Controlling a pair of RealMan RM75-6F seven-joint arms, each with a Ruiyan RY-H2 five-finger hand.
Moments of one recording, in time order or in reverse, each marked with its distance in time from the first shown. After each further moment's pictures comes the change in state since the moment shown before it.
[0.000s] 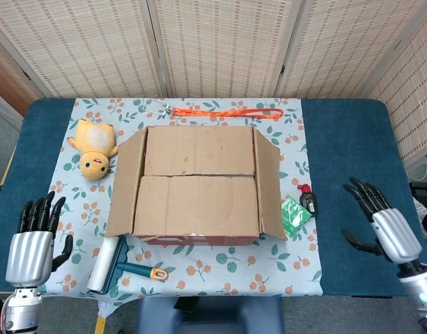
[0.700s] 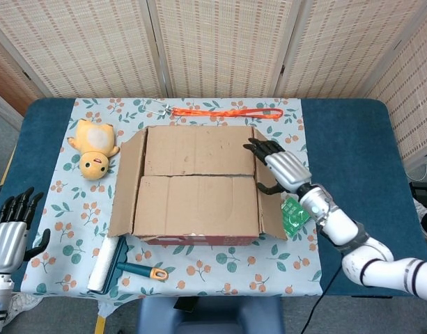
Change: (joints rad) left arm -0.004 0.112 -0.078 0.312 -0.073 -0.207 -0.471; right arm 0.601 -0.240 0.235 0.100 0.510 -0.644 -0.317
